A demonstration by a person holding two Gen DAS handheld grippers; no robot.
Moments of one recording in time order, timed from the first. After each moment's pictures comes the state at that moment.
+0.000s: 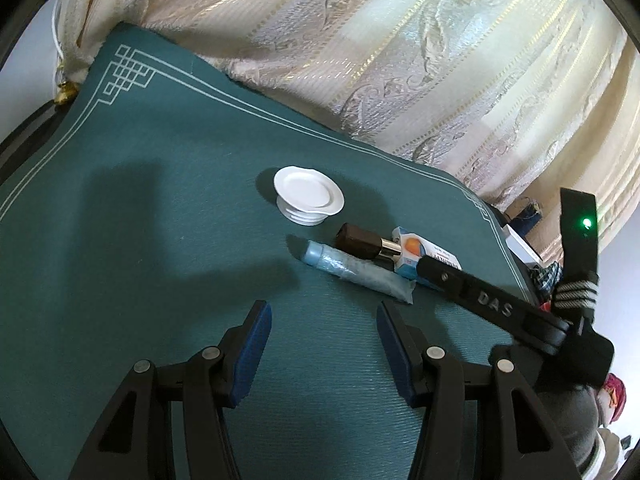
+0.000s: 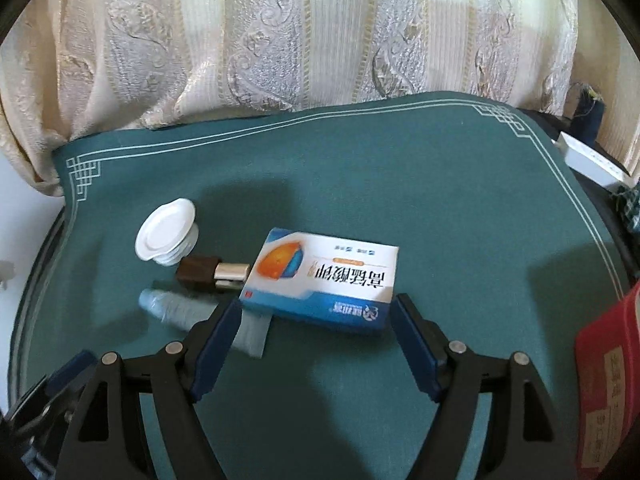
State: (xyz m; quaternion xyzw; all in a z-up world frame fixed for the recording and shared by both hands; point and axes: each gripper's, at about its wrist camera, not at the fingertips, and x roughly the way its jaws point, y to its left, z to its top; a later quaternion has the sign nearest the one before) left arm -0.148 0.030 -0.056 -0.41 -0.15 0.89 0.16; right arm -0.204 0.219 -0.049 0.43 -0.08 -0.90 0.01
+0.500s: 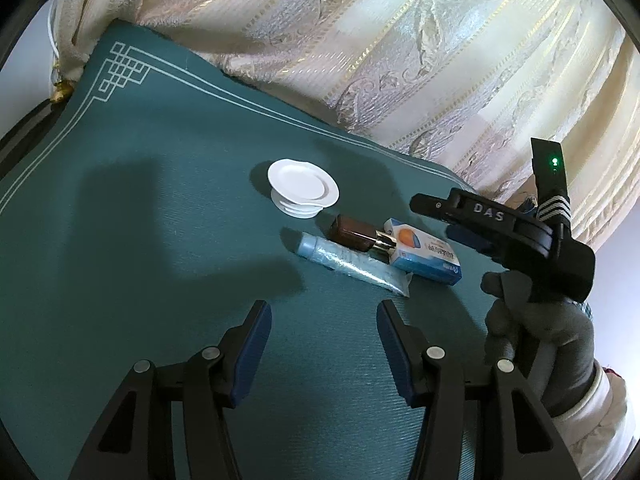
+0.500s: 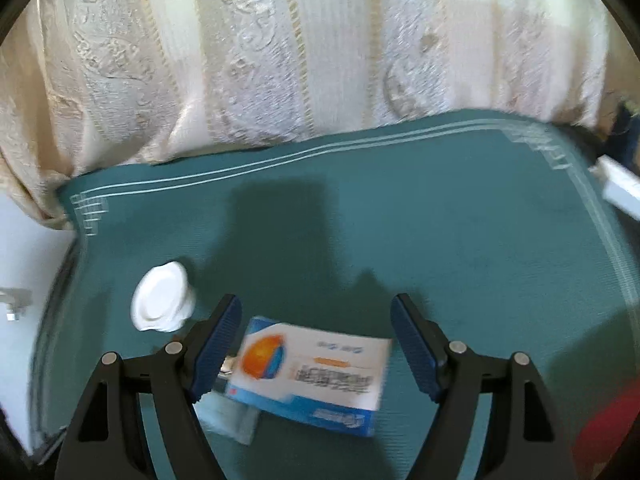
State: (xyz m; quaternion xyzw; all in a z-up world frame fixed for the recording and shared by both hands) left arm -0.145 0.035 -0.059 -0.41 -0.15 0.88 0.16; right arm -0.256 0.248 -0.044 0.43 -0.13 -0.89 0.09
